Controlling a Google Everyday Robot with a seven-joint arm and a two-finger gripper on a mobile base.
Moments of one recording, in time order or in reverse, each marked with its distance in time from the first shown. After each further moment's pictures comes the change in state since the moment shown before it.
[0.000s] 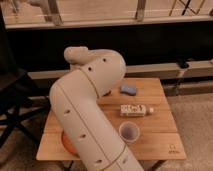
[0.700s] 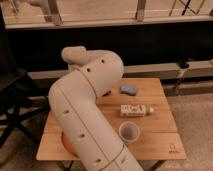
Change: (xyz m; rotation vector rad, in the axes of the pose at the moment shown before) arm 0.017 -0.008 -0.002 0.006 0.046 -0.105
